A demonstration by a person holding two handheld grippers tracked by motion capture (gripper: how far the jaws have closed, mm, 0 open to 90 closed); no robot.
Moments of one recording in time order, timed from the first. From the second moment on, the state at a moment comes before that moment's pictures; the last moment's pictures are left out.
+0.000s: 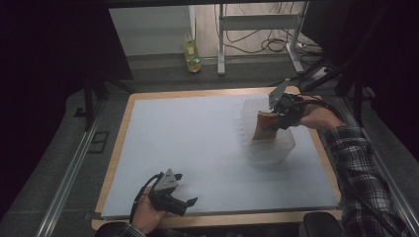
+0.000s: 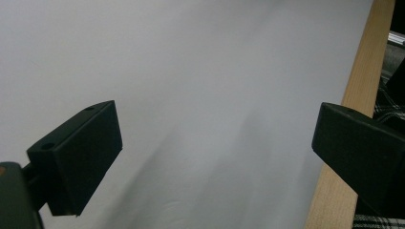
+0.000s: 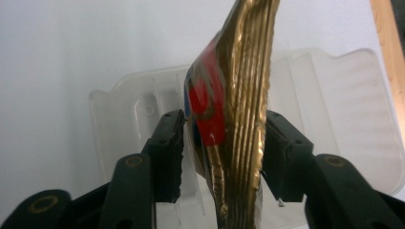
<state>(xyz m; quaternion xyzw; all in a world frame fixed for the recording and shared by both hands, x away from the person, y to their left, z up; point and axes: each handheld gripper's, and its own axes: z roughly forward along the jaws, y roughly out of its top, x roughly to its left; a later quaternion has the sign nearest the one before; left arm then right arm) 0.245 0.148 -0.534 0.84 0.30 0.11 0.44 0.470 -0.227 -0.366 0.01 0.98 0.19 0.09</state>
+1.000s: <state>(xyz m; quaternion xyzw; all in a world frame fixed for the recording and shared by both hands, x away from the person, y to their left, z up) 0.244 0.148 -0.534 0.84 0.30 0.12 0.43 0.449 -0.202 -0.351 0.07 0.95 0.28 0.10</state>
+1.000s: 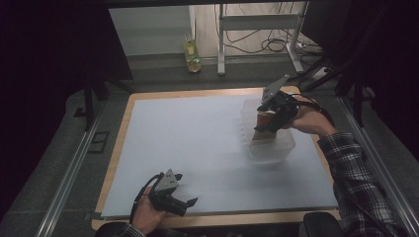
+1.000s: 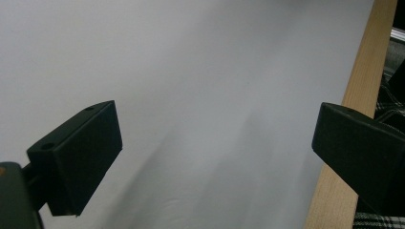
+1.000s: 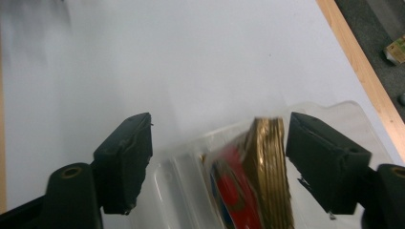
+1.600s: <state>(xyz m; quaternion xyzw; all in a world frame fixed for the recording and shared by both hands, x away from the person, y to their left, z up) 0.244 0.147 -0.534 0.84 0.30 0.12 0.43 0.424 -0.190 -0.348 0.10 0.93 0.33 0.08</state>
